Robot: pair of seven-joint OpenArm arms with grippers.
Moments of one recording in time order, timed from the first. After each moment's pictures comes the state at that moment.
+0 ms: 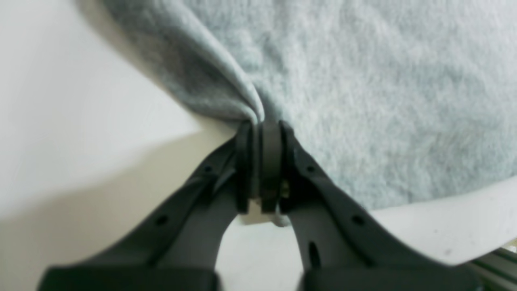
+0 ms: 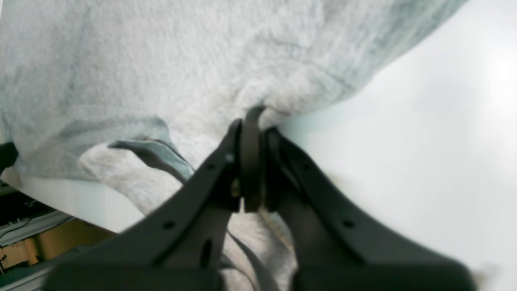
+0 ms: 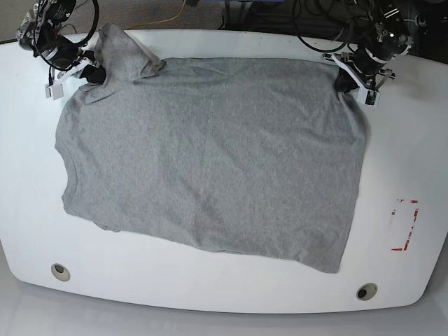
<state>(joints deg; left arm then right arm) 23.9 0.2 -31.5 101.2 -13.8 -41.8 45.1 -20.0 14.2 44.8 82.9 55.0 37.6 -71.1</state>
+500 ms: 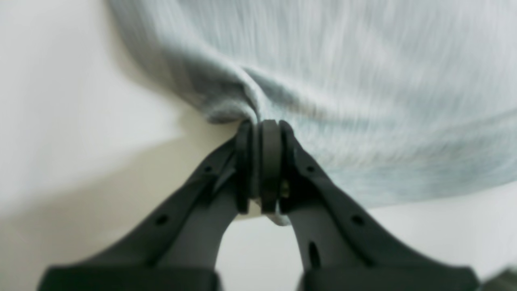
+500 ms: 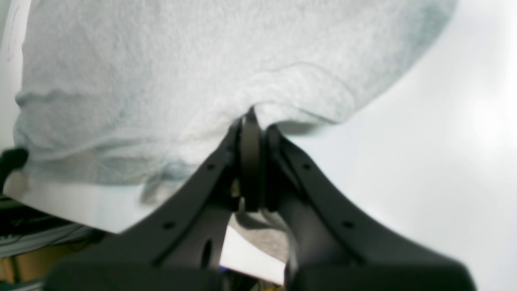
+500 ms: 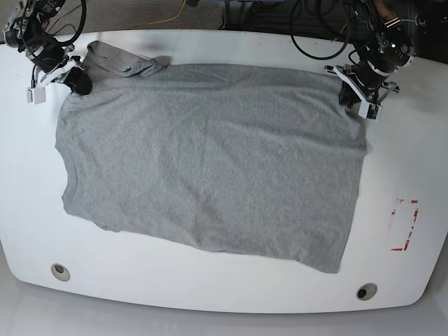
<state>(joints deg) 18.8 0.3 -31.4 104.0 -12.5 -41.8 47.7 -22.9 14.5 48.9 93.9 62.7 36.1 -71.6</state>
